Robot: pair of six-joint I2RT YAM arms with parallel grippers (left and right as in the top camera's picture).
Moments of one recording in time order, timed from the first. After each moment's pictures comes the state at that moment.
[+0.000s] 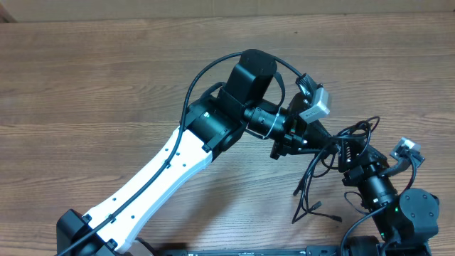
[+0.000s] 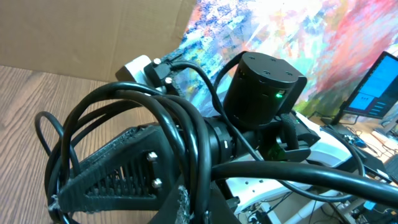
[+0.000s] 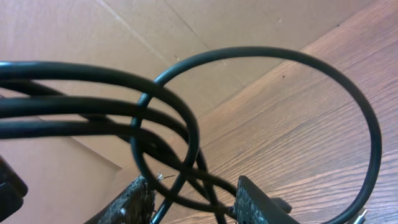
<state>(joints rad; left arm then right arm) -0.74 1.59 1.49 -0.32 1.21 0.00 0.06 0.29 0.52 -0.36 -0.22 0.75</state>
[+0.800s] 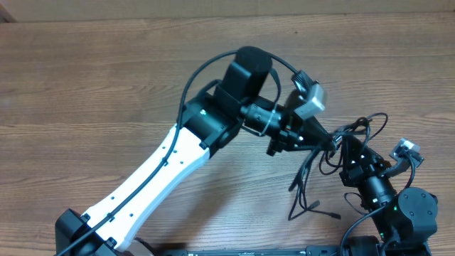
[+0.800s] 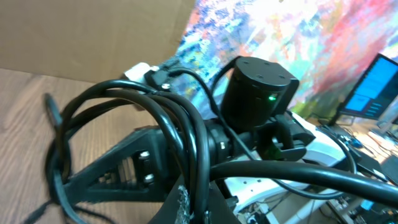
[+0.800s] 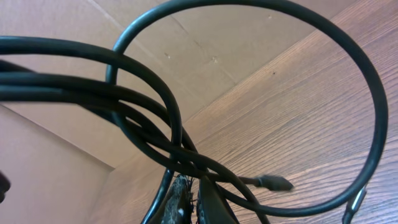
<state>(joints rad) -0.71 1.59 1.49 -0.31 1.24 0.00 0.06 0.29 0.52 -0.39 -0.19 0.75</state>
